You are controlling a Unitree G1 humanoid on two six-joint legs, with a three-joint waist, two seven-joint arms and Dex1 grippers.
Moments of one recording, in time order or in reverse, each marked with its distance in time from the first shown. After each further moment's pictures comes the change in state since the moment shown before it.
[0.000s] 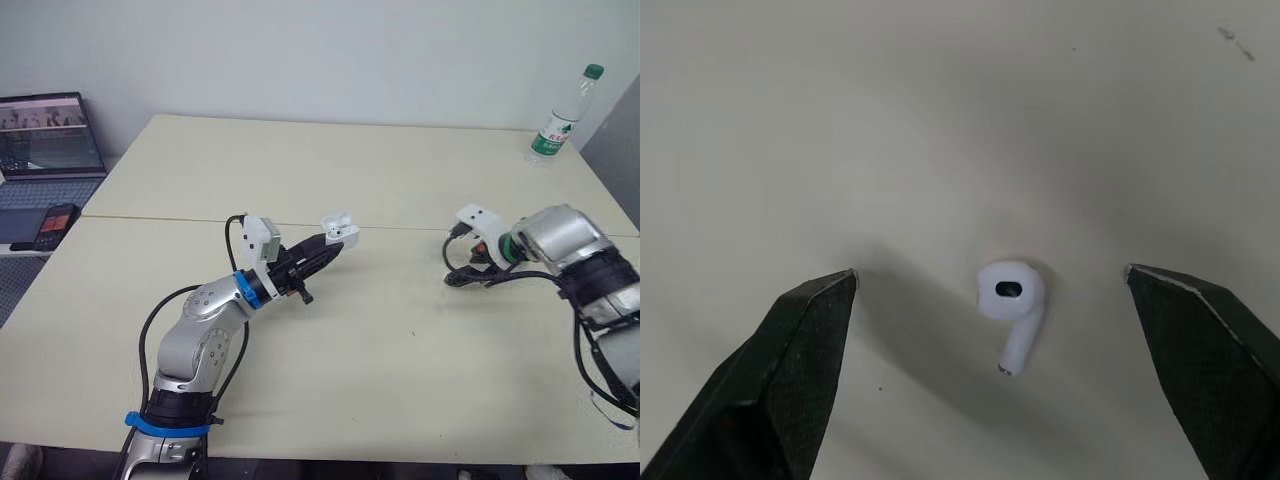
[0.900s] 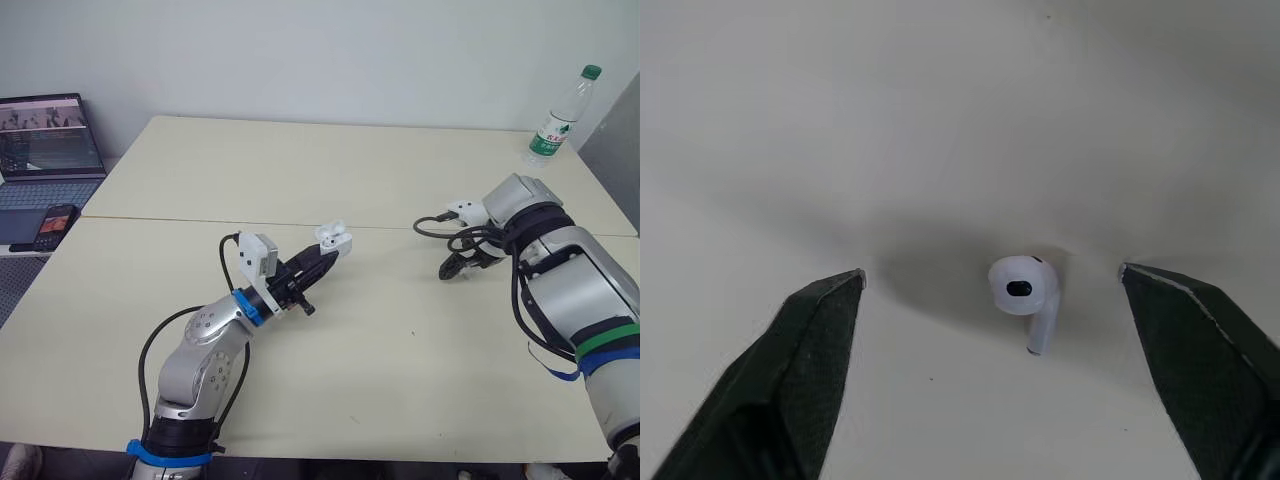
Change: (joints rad) left arm 0.125 -0.045 0.000 -0.094 0.001 0.001 0.102; right arm -0.281 0.274 0.014 0.638 -0.267 0.017 0.141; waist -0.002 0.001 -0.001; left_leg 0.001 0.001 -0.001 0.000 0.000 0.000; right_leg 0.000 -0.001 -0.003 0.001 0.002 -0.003
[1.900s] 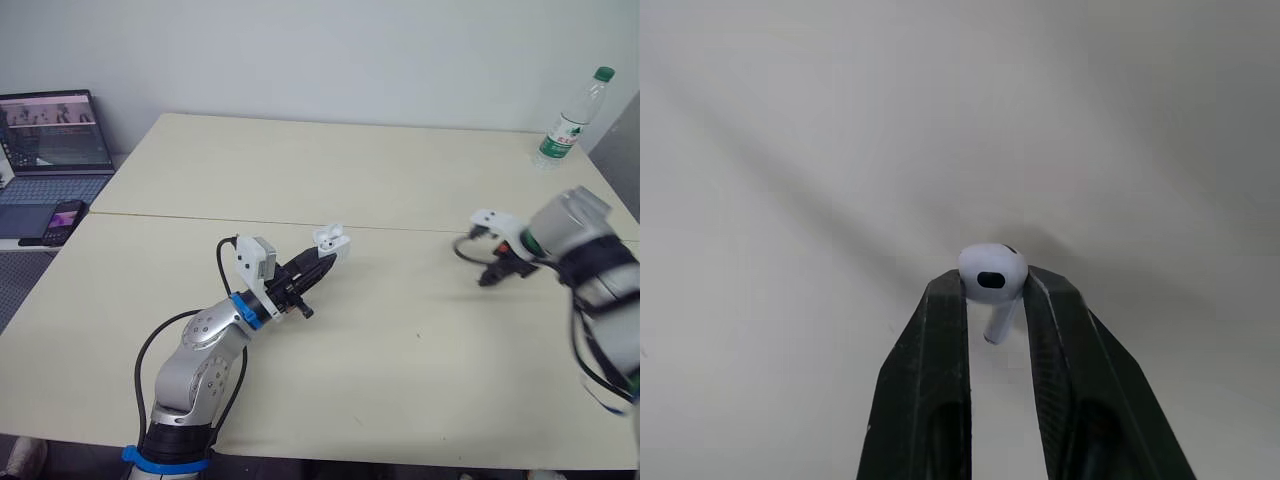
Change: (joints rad) left arm 0.014 0.008 -0.001 -0.016 -0.003 0.006 0.014; right arm 0.333 -0.375 0.001 -0.616 -0.109 -0.262 0.337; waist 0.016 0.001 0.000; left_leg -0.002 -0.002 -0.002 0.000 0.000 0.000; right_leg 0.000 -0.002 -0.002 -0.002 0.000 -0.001
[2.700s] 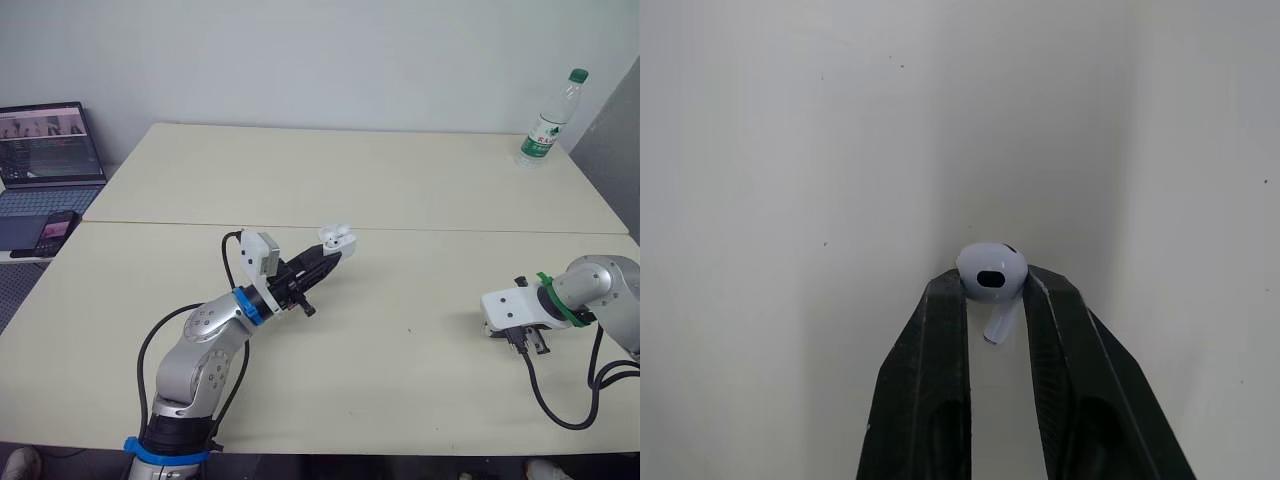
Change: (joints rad) left arm -0.038 0.008 -0.003 0.021 -0.006 0.015 -0.042; right arm 0.580 -0.275 -0.237 -0.583 0.070 -0.796 -0.117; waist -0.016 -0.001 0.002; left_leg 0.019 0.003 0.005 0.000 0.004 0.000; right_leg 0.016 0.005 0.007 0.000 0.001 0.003
